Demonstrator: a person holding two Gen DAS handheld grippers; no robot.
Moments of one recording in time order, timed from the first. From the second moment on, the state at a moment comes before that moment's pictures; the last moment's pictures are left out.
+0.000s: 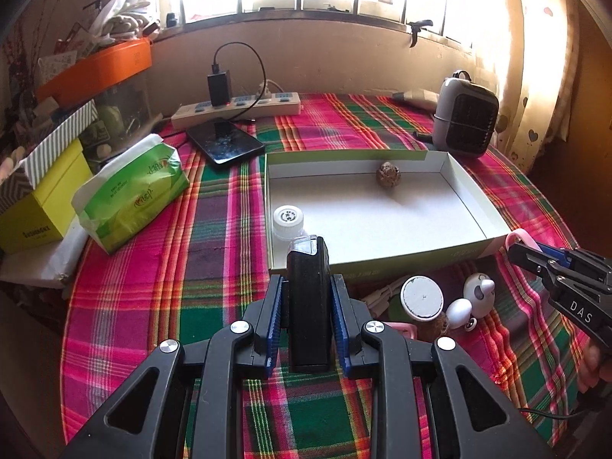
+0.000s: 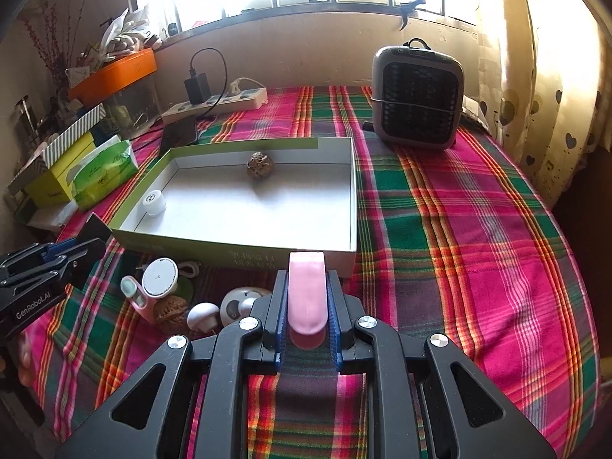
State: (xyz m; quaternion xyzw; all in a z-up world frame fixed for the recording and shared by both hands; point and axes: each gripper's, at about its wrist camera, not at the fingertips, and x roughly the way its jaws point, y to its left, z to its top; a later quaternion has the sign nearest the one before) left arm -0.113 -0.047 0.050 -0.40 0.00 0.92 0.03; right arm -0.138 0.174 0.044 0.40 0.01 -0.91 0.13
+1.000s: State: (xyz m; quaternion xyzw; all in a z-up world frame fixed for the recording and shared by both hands) left arm -0.197 -0.034 0.054 -0.41 0.00 0.91 0.04; right arm -0.206 0.159 0.053 0.41 0.01 -0.90 0.14
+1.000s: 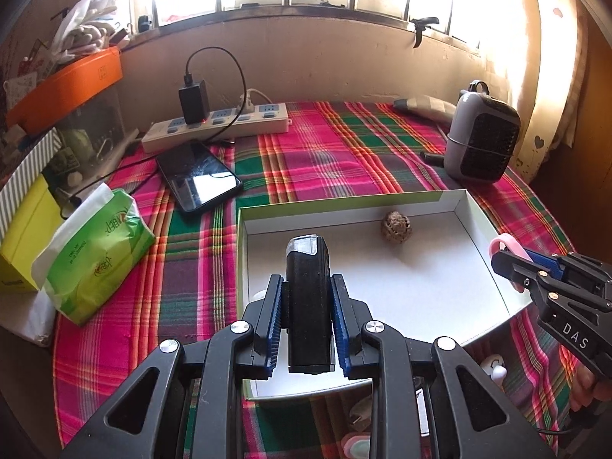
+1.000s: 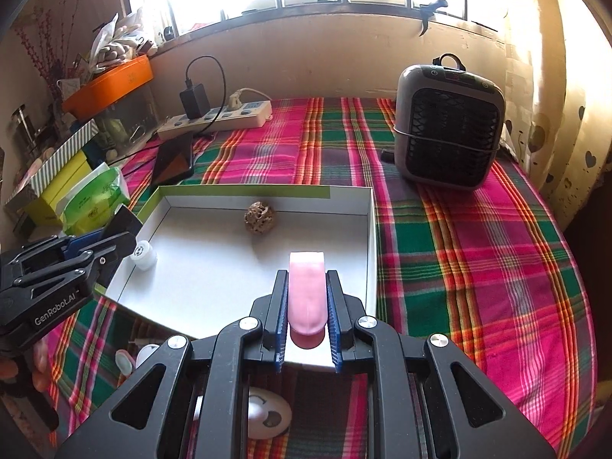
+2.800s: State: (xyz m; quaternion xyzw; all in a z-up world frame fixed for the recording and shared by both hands) left arm -0.263 -0.022 0.013 -0.45 0.02 0.89 0.03; right arm -0.286 0.134 0.020 0.45 0.03 -0.88 0.14
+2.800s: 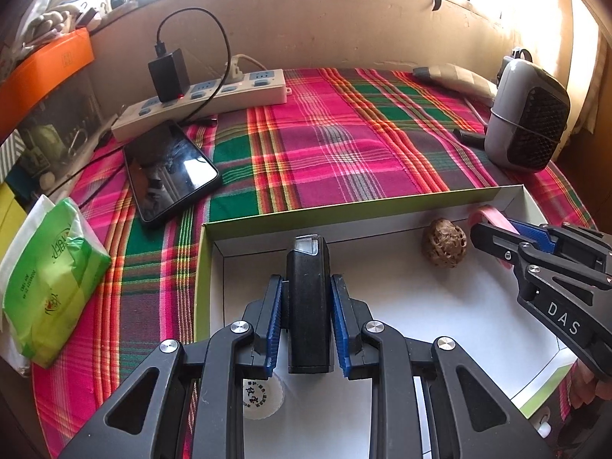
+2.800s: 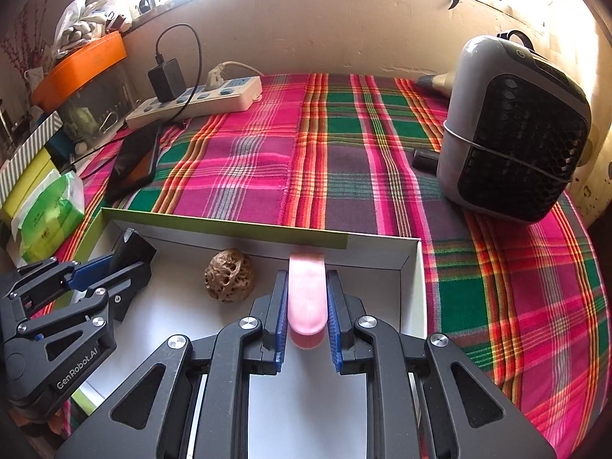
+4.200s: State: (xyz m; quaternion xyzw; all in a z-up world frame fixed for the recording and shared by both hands) left arm -0.252 -0.024 0.021 -0.44 0.01 0.90 0.04; right arm -0.277 0.134 0.027 0.43 0.02 -0.89 0.14
